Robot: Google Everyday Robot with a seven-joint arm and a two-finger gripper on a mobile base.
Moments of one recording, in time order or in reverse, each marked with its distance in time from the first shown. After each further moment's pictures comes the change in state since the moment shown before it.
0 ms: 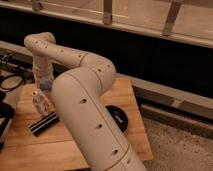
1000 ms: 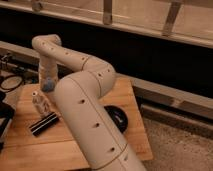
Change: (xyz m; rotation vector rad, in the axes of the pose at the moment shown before) arm -0.005 -0.026 0.018 -0.026 0.047 0.046
